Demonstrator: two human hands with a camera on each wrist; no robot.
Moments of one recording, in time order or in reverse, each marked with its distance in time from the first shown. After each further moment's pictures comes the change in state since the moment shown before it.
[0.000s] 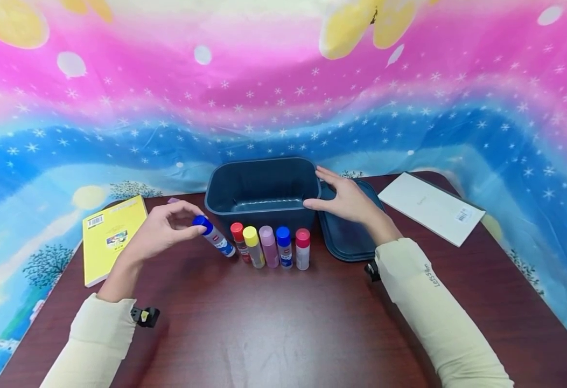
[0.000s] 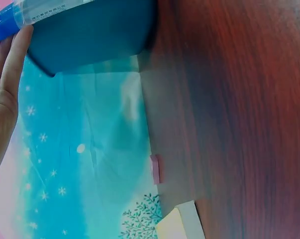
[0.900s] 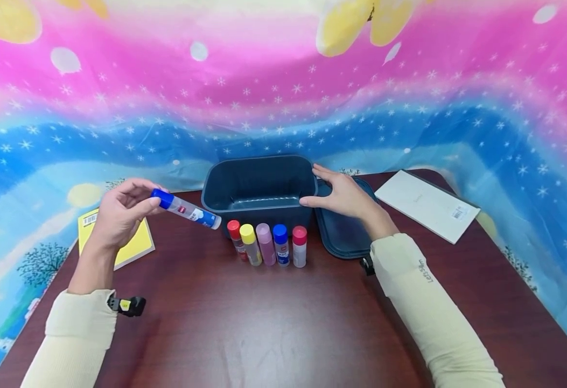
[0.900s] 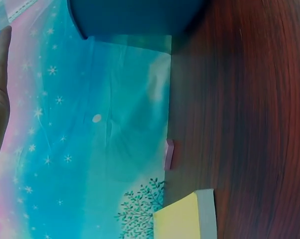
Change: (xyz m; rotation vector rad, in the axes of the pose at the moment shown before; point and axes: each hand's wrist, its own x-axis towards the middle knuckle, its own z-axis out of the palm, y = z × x) left_hand -0.006 -0.001 -0.038 -0.613 0.205 0.251; right_hand 0.002 -0.003 -0.003 -0.044 -0.021 0.017
